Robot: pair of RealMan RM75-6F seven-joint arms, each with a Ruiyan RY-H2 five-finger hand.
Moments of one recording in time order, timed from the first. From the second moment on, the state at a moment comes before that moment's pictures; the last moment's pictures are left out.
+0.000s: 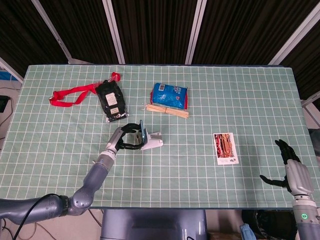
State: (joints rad) left arm -0.78 -1.65 -0.45 -1.66 0.47 0.89 -0.09; right arm 0.11 -1.09 0.13 -1.74 -1.28 1.31 0.18
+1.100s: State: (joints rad) left arm -0.80 -1.63 -0.40 -1.66 0.48 0.86 -0.07; right arm 0.11 -1.09 0.13 -1.74 -1.29 1.31 0.19
